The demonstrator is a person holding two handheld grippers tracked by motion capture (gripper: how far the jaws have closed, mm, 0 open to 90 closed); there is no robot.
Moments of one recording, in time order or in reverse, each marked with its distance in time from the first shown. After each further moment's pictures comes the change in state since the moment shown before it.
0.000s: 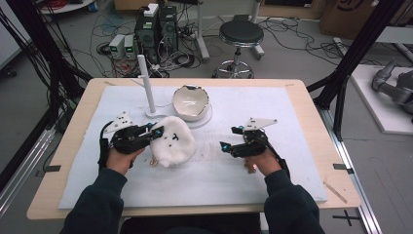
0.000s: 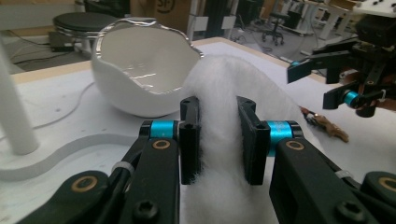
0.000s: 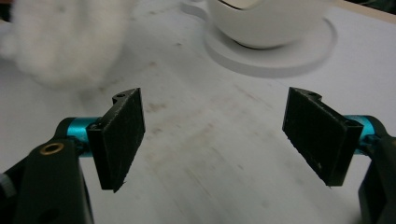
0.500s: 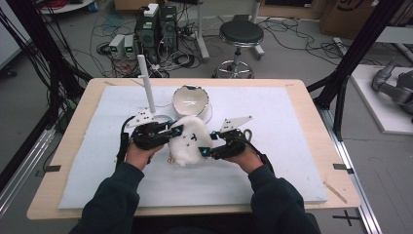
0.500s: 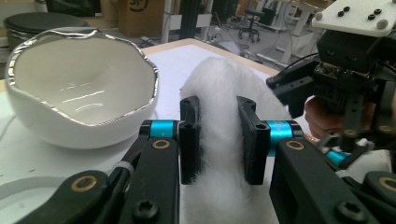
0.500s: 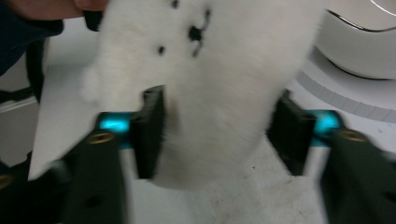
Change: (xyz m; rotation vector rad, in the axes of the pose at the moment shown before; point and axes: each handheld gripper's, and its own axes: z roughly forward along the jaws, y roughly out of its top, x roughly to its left) left arm -0.026 0.014 0.045 0.012 -0.101 0.012; right arm 0.027 0.022 0.042 0.035 0.227 -0.080
